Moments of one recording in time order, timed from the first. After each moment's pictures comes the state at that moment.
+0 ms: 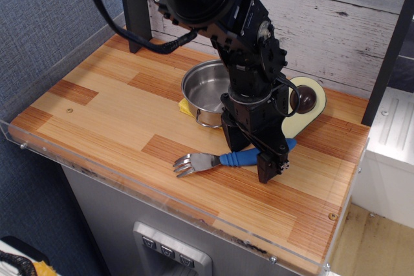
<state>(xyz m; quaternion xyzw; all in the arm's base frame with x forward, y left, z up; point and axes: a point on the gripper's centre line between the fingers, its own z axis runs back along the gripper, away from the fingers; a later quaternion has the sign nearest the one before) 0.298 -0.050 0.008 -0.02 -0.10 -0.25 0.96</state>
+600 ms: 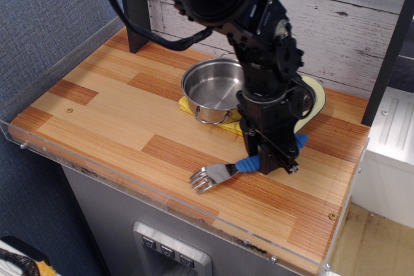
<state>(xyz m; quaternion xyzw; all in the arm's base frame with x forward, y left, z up) 0.300 -0.067 0.013 -0.01 -0.09 -0.31 0.95</state>
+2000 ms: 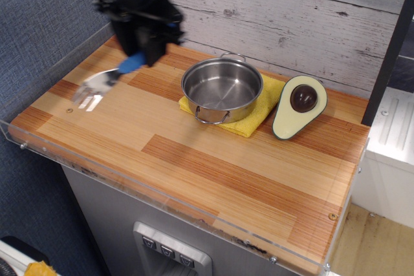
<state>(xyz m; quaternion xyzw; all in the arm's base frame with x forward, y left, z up) 0.278 0.079 0.121 0.04 -0.11 -0.03 0.99</state>
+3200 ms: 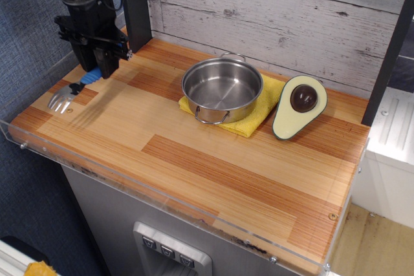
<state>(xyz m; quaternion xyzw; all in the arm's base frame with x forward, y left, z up) 0.318 0.183 0.041 0.04 -0.08 0.02 1.00</state>
